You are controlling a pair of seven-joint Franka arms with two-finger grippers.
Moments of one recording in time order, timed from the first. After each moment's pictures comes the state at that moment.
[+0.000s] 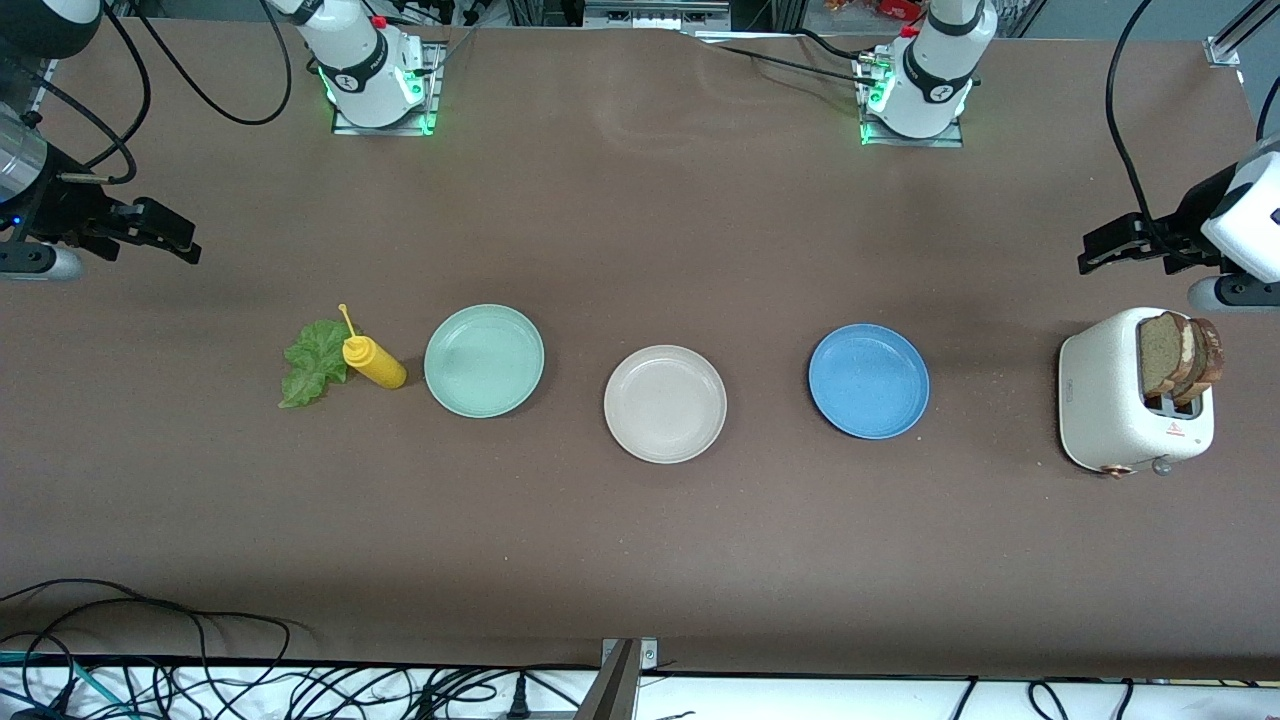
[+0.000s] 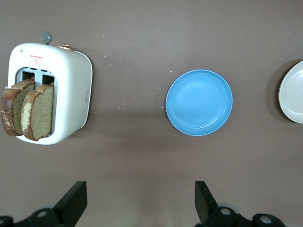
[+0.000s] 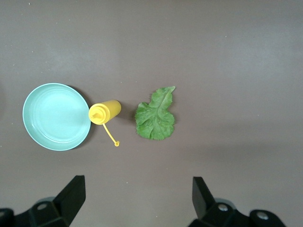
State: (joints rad) left arm 0.01 0.10 0.00 -1.52 -0.01 1.49 -0.02; right arm 0.01 -0.03 -0.02 -1.75 0.01 1.70 0.02
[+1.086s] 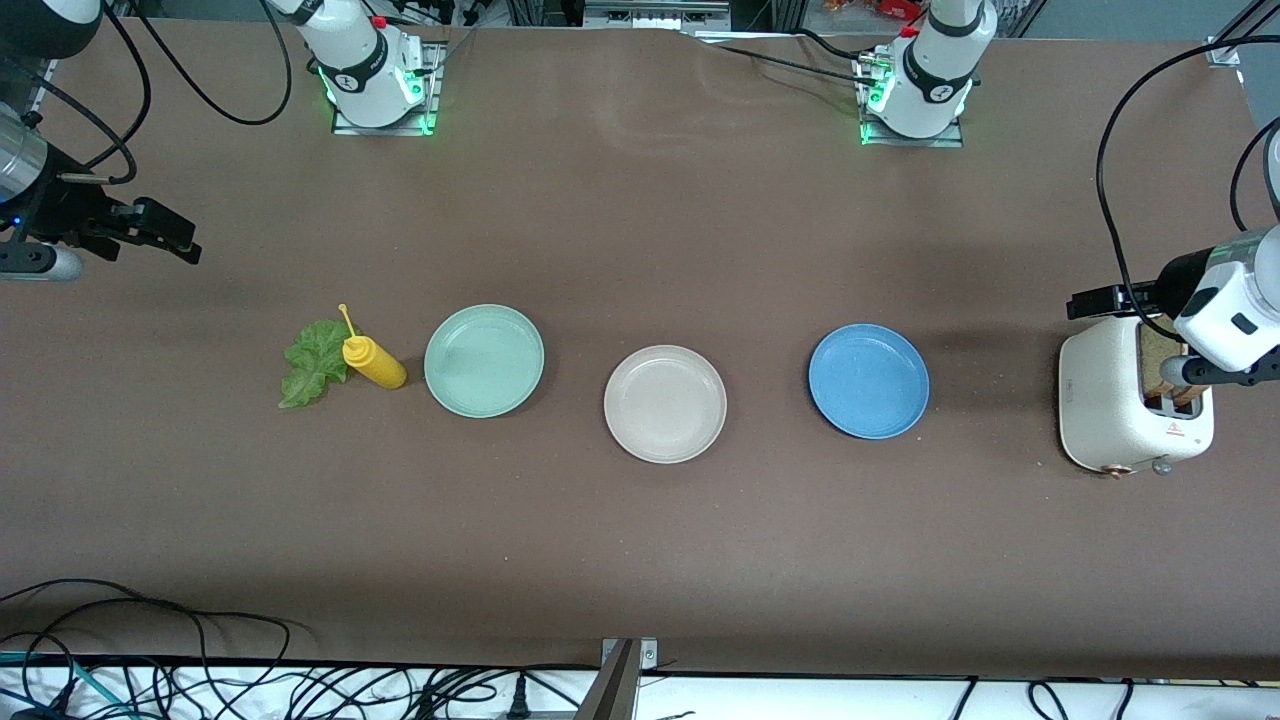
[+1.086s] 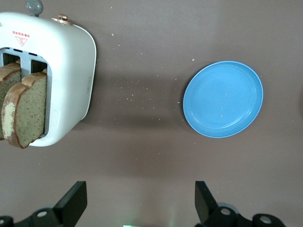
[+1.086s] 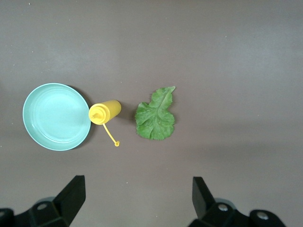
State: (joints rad) left arm 0.08 0.27 0.00 -1.49 -0.01 1.50 -0.02; right arm 0.01 -0.03 -0.02 -1.75 0.01 1.70 0.02
